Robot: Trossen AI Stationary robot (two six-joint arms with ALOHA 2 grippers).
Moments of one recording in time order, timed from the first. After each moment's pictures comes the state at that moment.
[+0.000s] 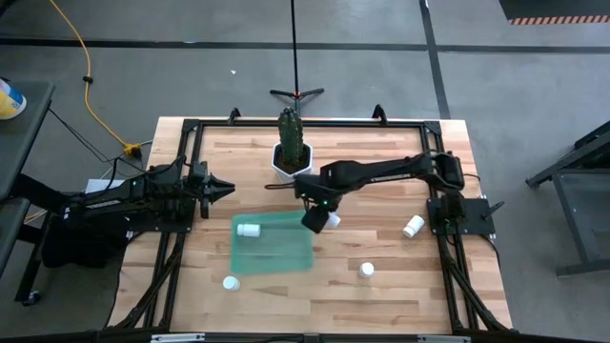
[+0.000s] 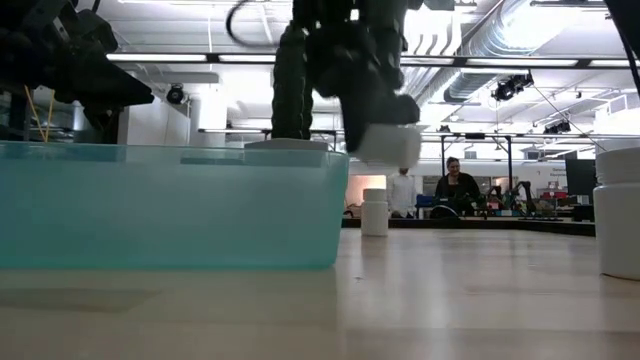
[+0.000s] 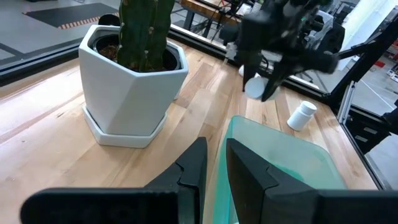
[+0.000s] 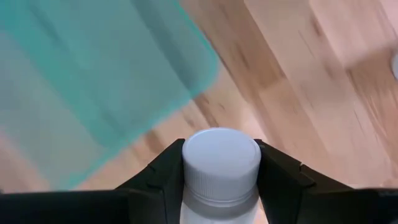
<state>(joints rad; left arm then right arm) 0.16 0.05 0.23 -0.42 -0.01 -0.32 0.00 1.98 1.69 -1.01 -0.12 0.60</state>
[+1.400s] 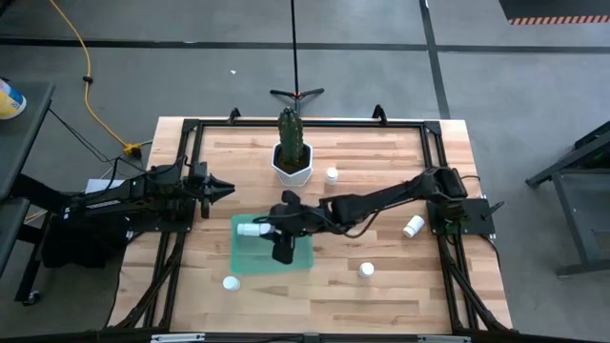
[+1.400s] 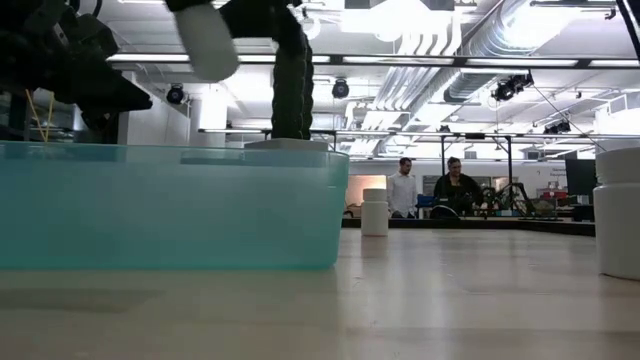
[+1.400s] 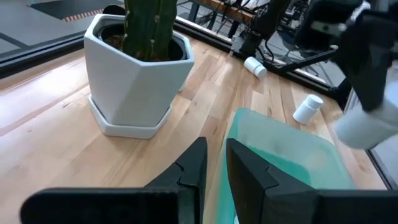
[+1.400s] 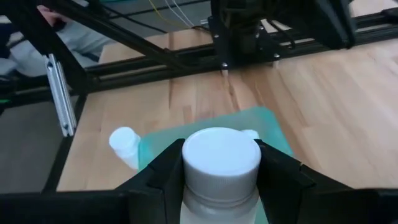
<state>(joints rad) 0.16 0.05 0.23 -0.45 -0.02 -0.32 0.22 2.02 1.69 -0.16 0.19 0.31</state>
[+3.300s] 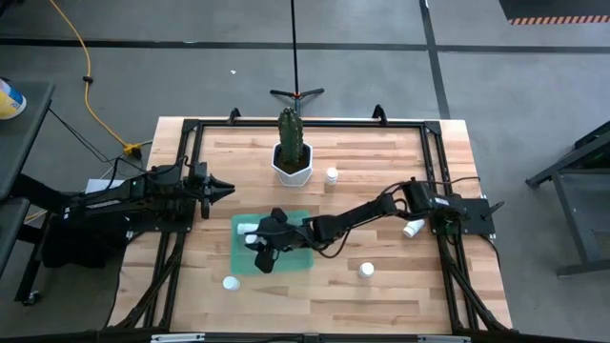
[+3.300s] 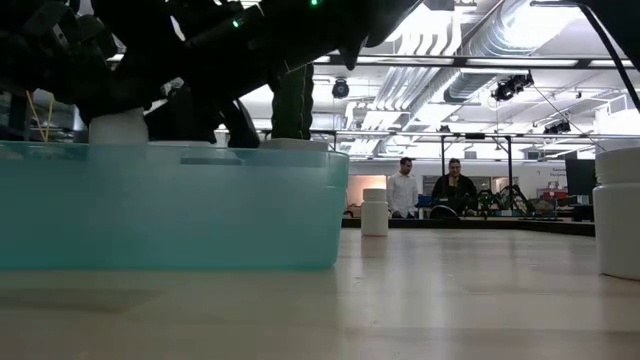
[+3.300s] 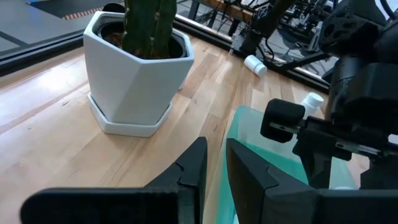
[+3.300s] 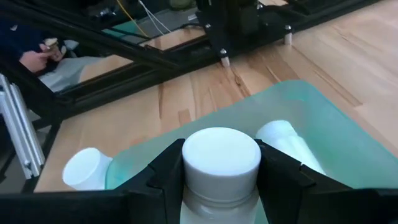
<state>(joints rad) 0.16 0.05 0.23 -0.46 -0.02 -0.32 0.22 2.31 1.69 0.22 0.24 0.46</state>
